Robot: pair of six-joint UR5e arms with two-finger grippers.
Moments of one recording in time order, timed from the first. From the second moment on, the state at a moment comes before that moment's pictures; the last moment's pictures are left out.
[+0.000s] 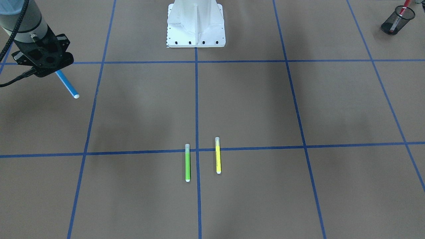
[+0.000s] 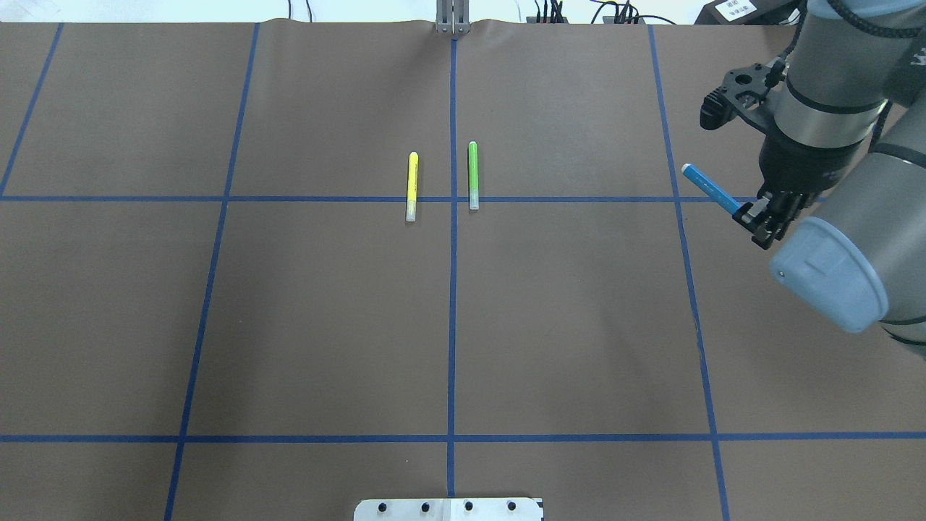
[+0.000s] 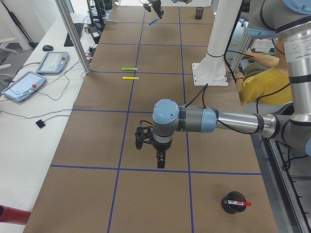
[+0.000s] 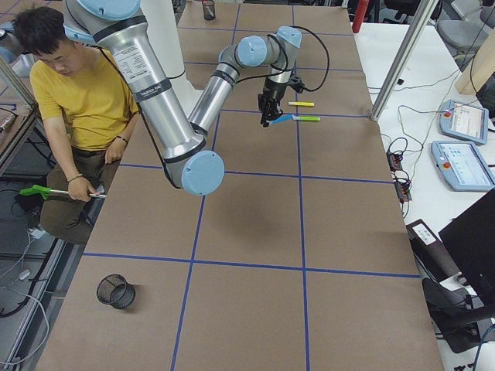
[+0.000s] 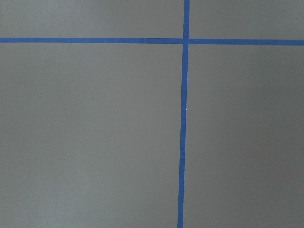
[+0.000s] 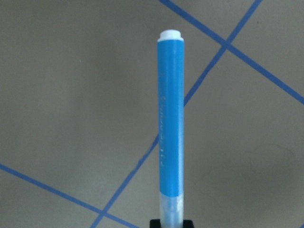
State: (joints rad) left arm -1.62 -1.28 -1.99 -1.49 -2.30 -0.02; right arm 0.92 -1.18 2.17 -2.51 2.05 -0.13
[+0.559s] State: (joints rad) left arm -1.61 -1.28 -1.99 -1.50 -2.30 -0.02; right arm 0.94 -1.61 2.38 -2.52 1.85 -0.42
